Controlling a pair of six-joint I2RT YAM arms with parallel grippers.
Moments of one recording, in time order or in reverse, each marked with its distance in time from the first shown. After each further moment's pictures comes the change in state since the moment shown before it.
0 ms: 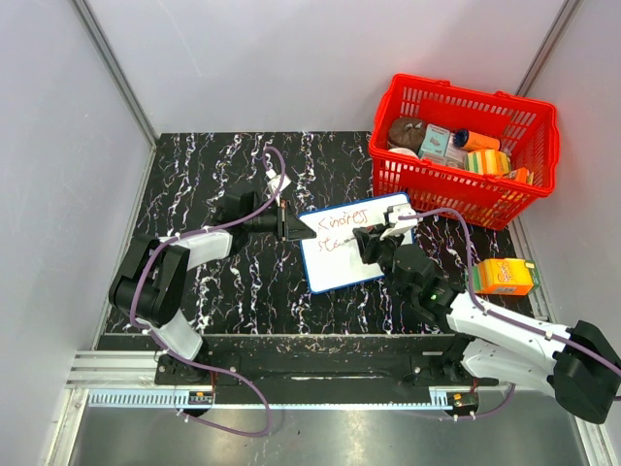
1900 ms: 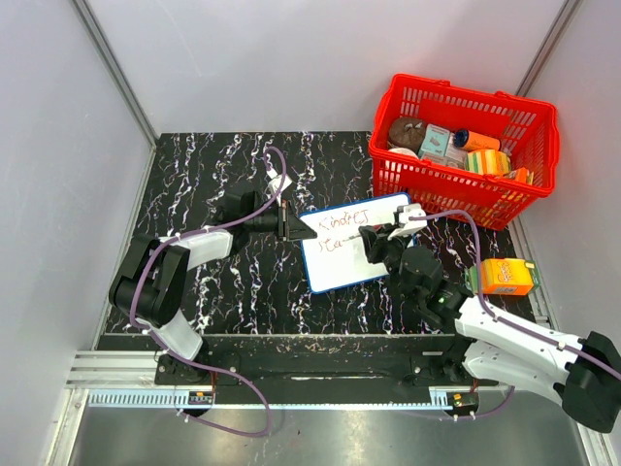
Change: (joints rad) left arm -0.006 0.000 0.006 -0.010 0.000 0.010; right arm 0.000 -0.078 0.001 -0.055 0.028 0.024
